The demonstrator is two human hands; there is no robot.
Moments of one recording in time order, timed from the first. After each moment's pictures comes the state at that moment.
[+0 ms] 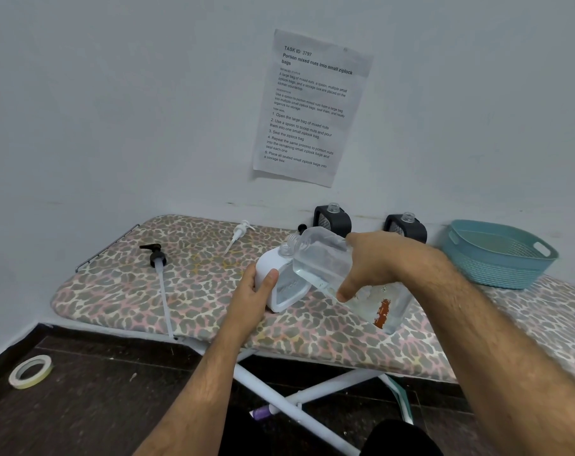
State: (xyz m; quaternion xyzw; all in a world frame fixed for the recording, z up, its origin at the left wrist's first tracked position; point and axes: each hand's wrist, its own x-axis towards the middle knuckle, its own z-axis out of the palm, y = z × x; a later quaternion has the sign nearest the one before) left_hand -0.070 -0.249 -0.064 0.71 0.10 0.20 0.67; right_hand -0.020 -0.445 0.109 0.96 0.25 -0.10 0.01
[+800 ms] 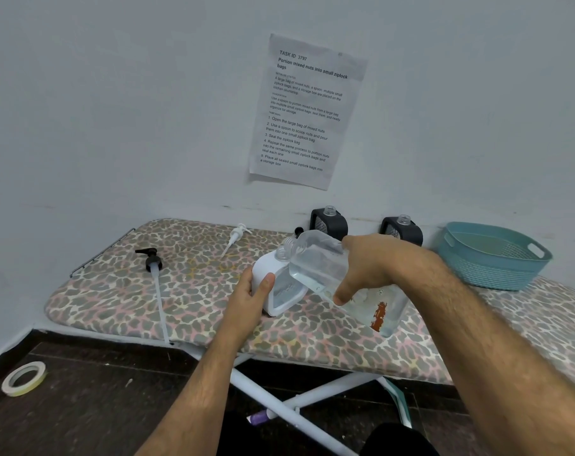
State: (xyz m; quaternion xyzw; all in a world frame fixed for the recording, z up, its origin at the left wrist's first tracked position) left_hand -0.069 -0.247 -0.067 0.70 0.10 0.20 0.67; right_hand -0.019 -0.444 0.109 0.96 0.24 -0.11 0.01
